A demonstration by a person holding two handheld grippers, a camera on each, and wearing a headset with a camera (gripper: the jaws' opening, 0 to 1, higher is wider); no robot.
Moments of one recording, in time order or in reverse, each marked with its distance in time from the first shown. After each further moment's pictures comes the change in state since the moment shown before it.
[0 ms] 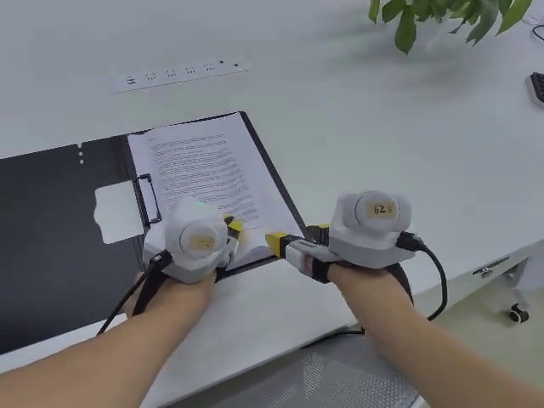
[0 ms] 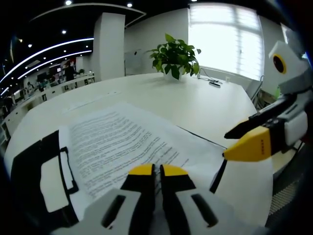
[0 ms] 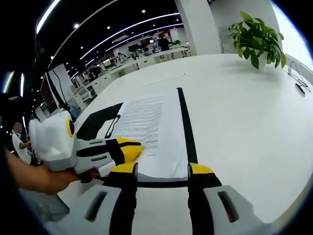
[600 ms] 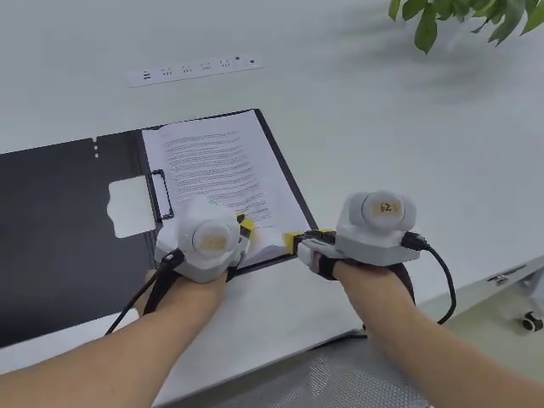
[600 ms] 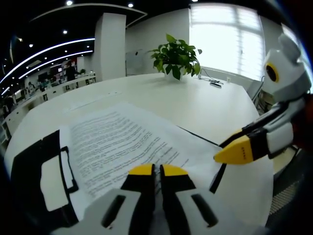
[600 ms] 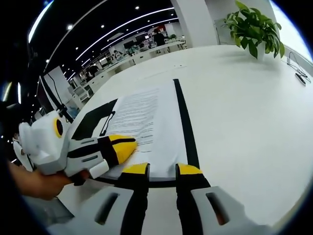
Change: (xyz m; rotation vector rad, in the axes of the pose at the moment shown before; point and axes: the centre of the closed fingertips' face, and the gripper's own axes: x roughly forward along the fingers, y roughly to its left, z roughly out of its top) left arm 0.001 0.001 0.000 -0.003 -0.002 0.010; right arm 0.017 -0.010 -0.014 0.060 0.060 -0.011
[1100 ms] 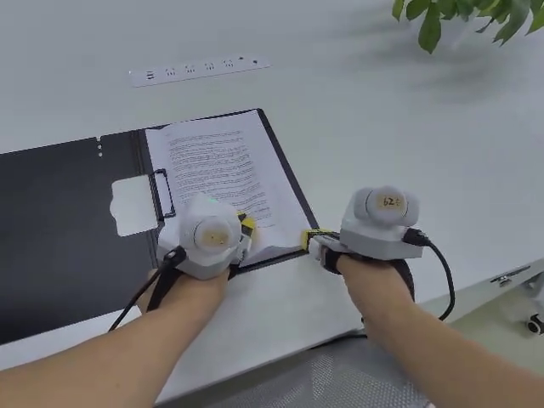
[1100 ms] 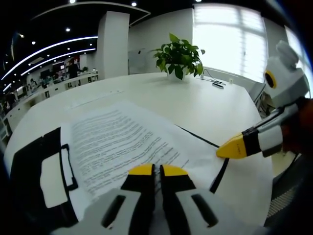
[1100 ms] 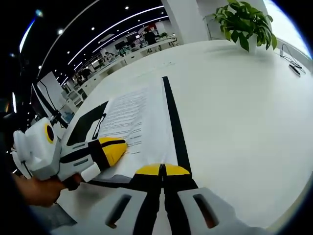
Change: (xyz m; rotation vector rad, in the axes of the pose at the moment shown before) left arm 0.000 0.000 0.000 -0.030 0.010 0.018; right arm -0.001 -0.012 0.000 0.074 0.004 -0.034
